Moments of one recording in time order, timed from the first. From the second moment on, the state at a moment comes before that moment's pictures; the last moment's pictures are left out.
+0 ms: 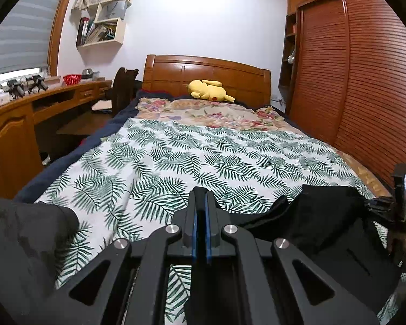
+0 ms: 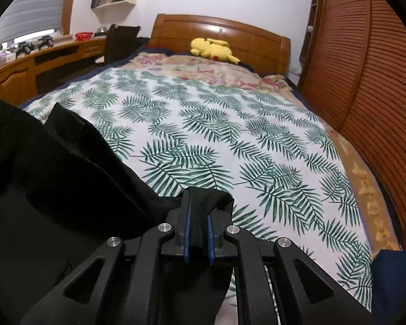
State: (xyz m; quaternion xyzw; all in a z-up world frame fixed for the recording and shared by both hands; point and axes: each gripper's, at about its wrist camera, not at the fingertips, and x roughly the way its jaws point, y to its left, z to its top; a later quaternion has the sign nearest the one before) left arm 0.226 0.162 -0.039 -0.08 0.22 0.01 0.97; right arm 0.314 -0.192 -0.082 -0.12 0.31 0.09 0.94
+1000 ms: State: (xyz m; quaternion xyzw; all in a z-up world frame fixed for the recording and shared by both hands) left arm 0.224 0.094 -0.067 -0.02 0.30 -0.09 0.95; right arm 0.355 -0.203 -0.138 -0.06 0.46 0.07 0.88
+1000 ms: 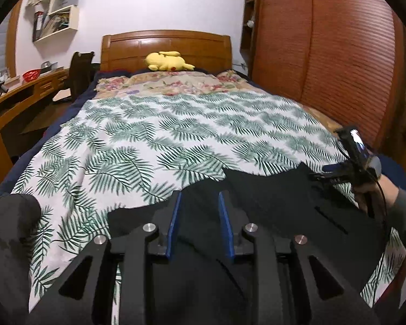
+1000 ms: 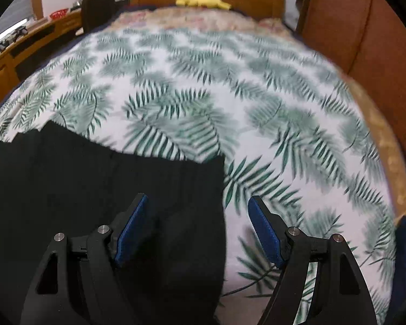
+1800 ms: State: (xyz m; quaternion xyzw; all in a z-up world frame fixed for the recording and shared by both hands) left arm 0.195 0.093 -0.072 -0.02 0.30 -0.11 0.95; right arm 0.360 -0.193 -0.109 -0.11 0.42 0.00 0.90
